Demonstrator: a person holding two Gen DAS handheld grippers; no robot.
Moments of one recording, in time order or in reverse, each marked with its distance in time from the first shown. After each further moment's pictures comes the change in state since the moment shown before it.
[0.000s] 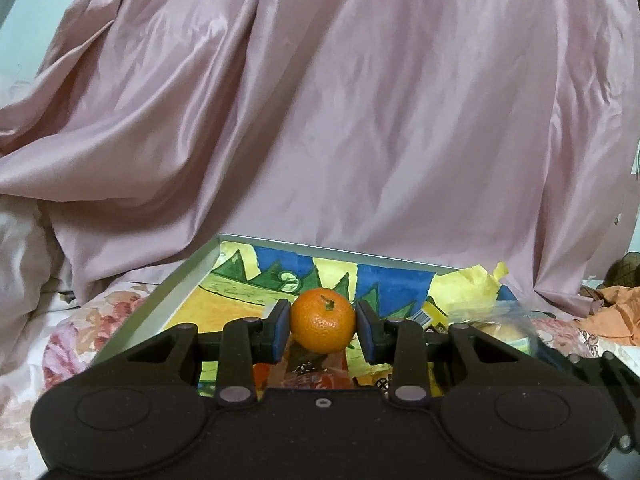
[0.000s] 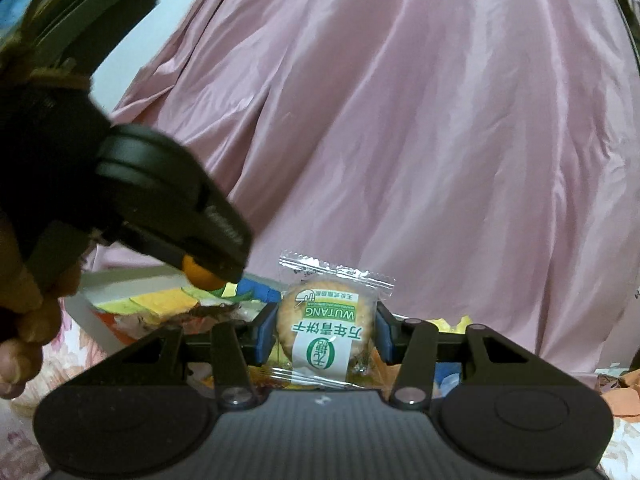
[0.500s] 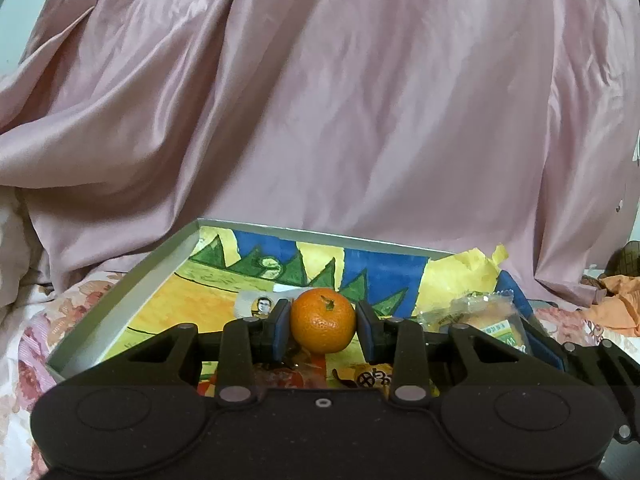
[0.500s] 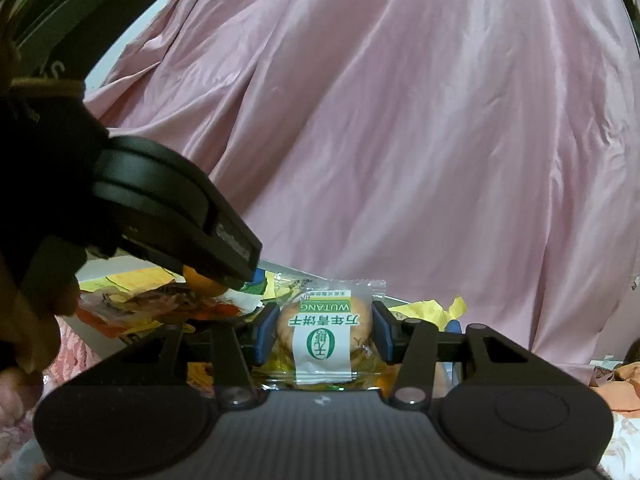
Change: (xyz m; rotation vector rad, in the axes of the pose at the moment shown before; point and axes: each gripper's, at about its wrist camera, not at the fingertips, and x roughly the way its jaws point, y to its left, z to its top) left arm 0.024 -0.014 -0.012 0.013 0.025 -0.010; right arm 0.016 -0.007 -0.006 0.000 0.055 -0.023
